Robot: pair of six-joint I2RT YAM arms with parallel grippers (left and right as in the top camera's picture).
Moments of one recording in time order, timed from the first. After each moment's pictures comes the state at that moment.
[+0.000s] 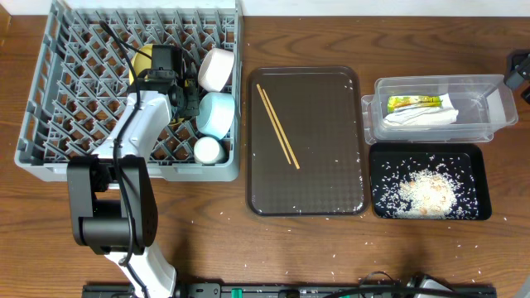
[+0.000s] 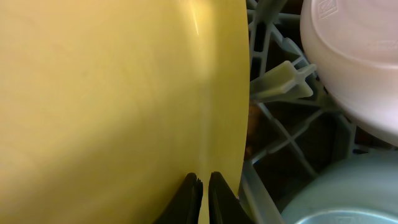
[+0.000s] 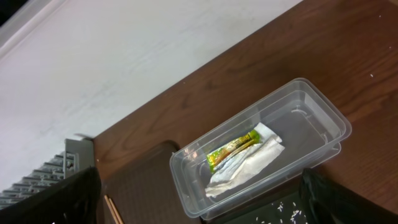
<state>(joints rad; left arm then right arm) -0.03 1.90 1.35 -0.59 -0.11 -0.12 -0.49 1.33 1.69 -0.99 -0.36 0.34</state>
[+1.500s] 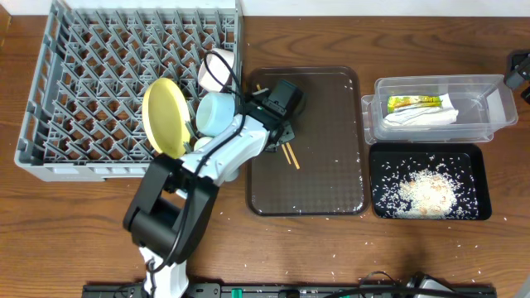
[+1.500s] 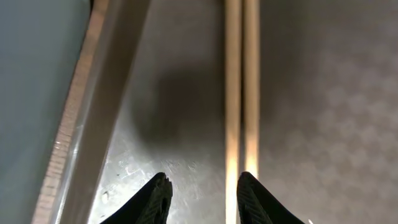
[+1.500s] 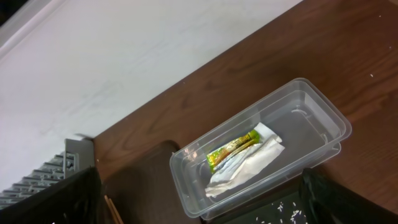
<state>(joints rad) -0.58 1.97 1.34 -0.62 -0.12 -0.93 -0.49 1.33 1.69 -0.99 -0.36 0.34</state>
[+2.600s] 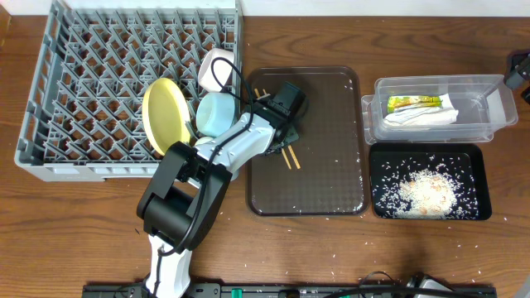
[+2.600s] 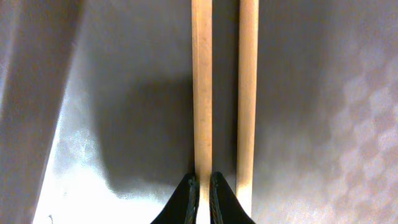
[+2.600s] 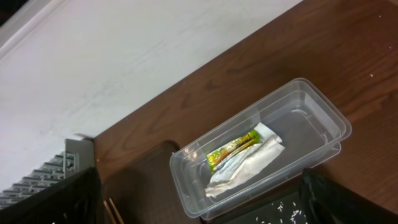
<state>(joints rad) -0.58 2.05 1.37 -0.59 -0.05 -0.95 -0.49 1.33 1.69 -0.99 -0.36 0.34</state>
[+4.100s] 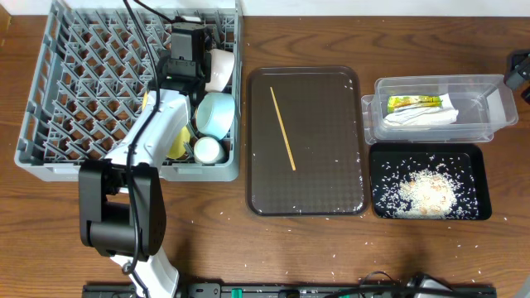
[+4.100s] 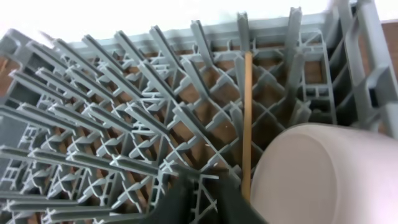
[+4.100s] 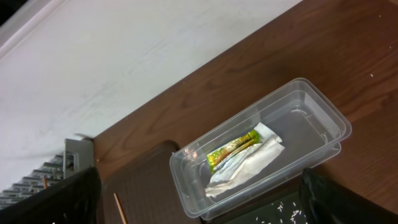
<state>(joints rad) -0.15 1.88 1.39 -0.20 -0.36 0.02 -0.49 1.33 1.69 -0.99 -0.36 0.34</state>
